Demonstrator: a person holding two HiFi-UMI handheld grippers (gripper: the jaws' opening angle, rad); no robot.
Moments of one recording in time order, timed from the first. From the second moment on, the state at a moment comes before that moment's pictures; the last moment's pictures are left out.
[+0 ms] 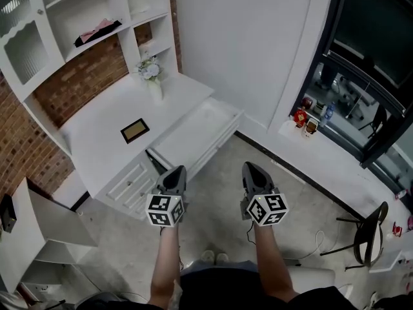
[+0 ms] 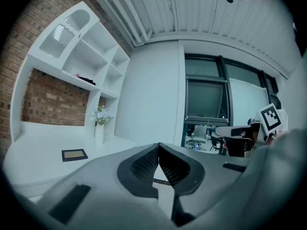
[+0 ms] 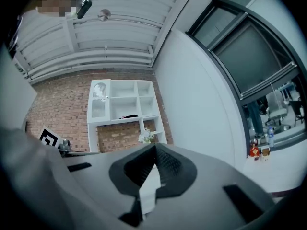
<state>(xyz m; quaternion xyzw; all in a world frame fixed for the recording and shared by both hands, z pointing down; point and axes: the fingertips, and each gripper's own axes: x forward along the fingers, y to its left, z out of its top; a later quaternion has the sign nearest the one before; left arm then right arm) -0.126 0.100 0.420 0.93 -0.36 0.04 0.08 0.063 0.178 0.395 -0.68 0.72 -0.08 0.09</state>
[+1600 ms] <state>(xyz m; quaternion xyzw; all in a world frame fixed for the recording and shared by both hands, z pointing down) -0.085 -0.018 0.424 0.94 -0.33 0.03 0.08 0.122 0.091 0.386 -0.70 0.70 -0.06 0.12</state>
